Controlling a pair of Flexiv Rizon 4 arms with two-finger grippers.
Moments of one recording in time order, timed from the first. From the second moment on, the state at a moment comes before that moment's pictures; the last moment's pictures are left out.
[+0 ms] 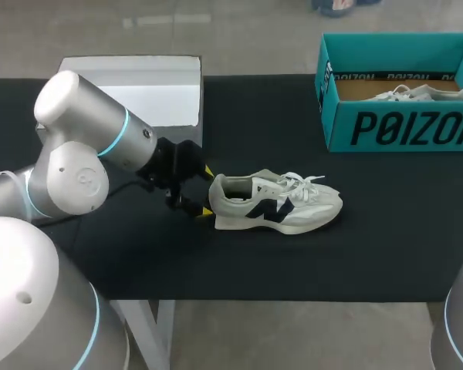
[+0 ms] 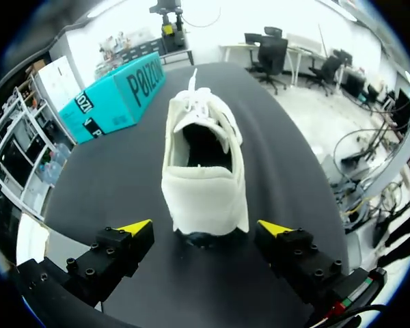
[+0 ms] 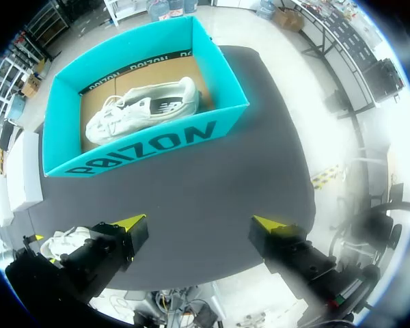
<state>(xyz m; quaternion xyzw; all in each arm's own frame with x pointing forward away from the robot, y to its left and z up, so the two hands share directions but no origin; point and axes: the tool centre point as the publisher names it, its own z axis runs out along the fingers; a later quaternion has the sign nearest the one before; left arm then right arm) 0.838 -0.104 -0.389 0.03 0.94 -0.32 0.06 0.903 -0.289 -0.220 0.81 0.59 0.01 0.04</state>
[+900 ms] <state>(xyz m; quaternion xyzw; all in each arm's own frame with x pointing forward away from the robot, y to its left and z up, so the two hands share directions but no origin) 0.834 -0.121 -0.400 0.01 0.90 -0.44 0.05 0.903 -0.289 -0.220 0.81 0.59 0.01 0.04</state>
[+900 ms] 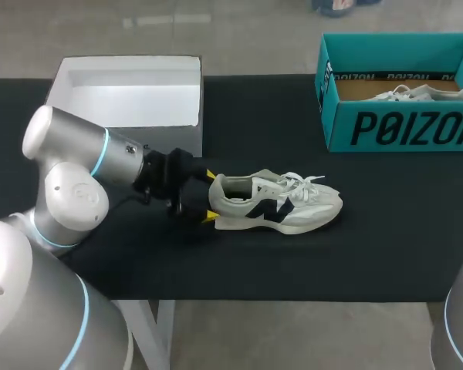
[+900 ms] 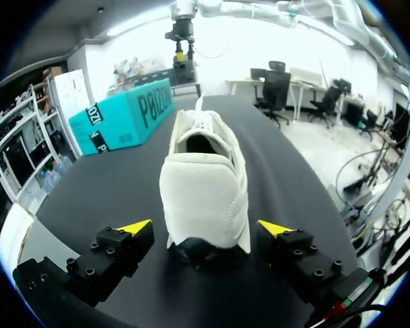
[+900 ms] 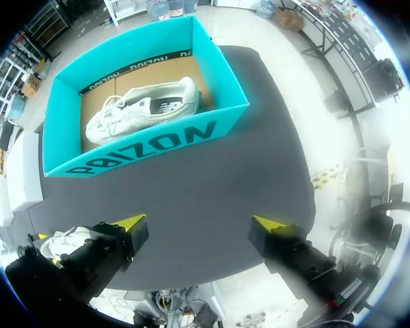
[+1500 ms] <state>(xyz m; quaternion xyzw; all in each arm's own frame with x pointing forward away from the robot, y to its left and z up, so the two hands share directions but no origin) 0.838 -0.139 -0.415 0.02 0.89 -0.46 0.02 0.903 -0.289 -0.220 0.81 0.59 0.01 0.04</state>
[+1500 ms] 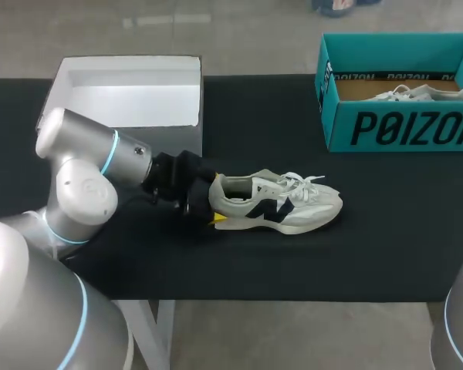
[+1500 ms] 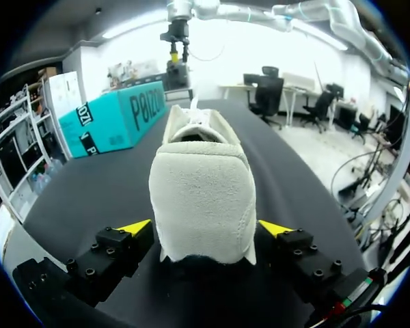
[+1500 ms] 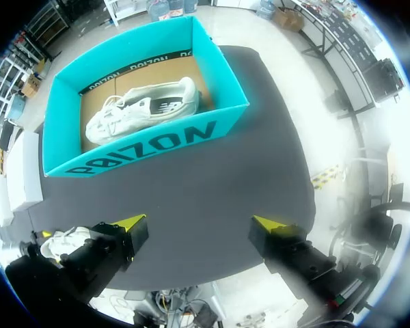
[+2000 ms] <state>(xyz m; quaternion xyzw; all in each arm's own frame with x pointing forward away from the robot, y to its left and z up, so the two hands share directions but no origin) 0.837 -0.148 -0.427 0.03 0.89 -0.46 0.00 0.903 -0.289 -0.220 0.81 0.59 0.01 0.04</state>
